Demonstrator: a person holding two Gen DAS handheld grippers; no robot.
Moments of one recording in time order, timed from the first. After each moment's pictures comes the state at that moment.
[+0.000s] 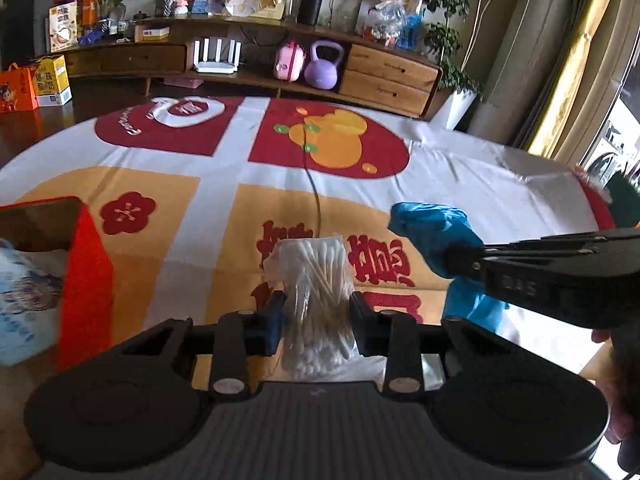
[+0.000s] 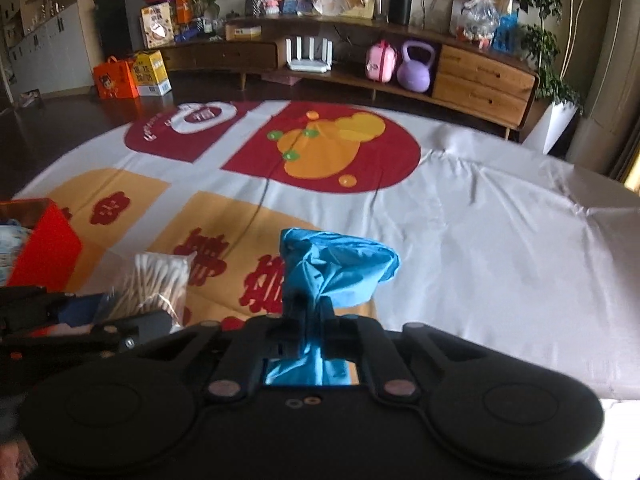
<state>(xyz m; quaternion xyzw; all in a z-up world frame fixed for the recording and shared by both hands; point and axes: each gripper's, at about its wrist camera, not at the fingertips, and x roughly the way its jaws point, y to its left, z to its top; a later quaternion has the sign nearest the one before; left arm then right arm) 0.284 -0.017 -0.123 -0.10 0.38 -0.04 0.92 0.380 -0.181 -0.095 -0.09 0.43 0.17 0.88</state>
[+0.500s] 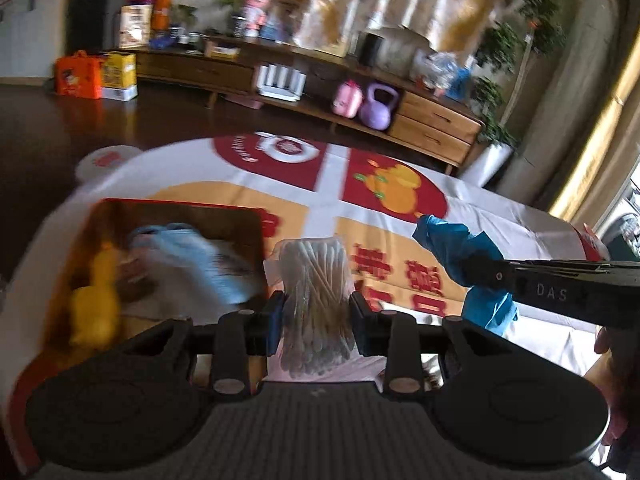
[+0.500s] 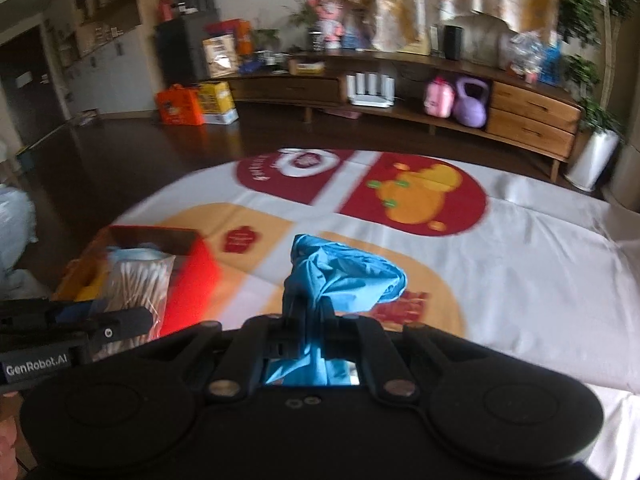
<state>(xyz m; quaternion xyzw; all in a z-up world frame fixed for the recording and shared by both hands) 0.173 0.067 -0.048 -0.15 0.35 0.04 0.92 0.309 -0.130 -0.019 -0.06 0.39 0.27 0.88</state>
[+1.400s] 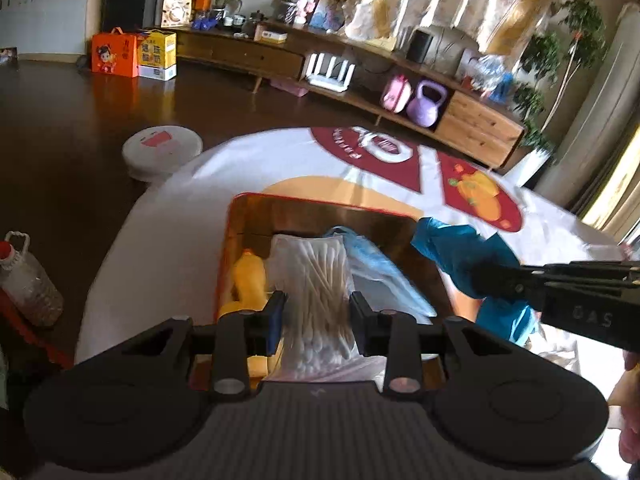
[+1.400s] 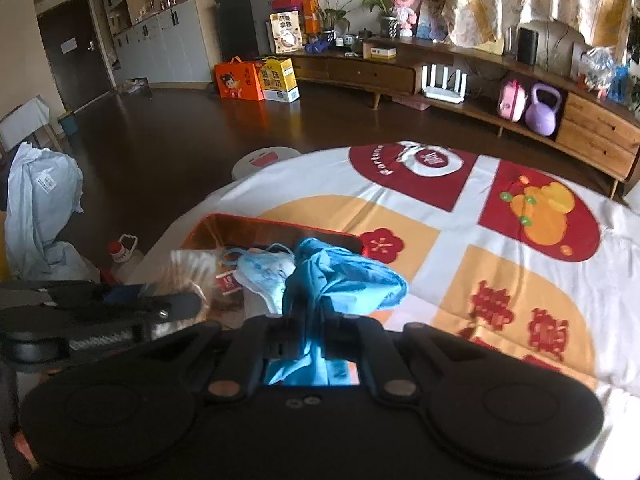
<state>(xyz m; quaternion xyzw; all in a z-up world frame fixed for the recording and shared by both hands) 0.169 0.193 -0.078 -0.16 0.38 0.07 0.91 0.285 0.010 -0.034 -0.08 0.41 0.33 0.85</state>
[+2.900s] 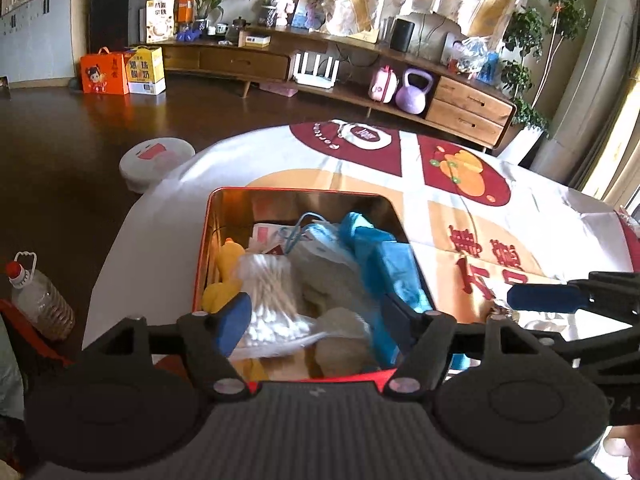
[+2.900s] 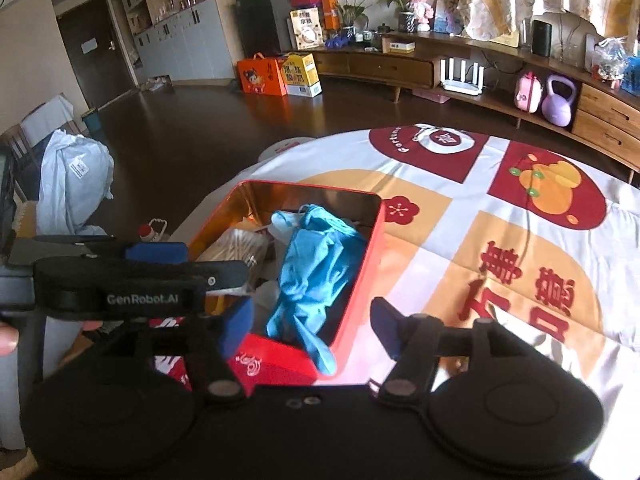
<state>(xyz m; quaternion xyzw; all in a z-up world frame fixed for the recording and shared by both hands) 0.147 0.155 -0.060 -0.12 0.38 0.06 0.92 0.236 -0.033 -0.026 -0.07 0.42 0.36 0.83</state>
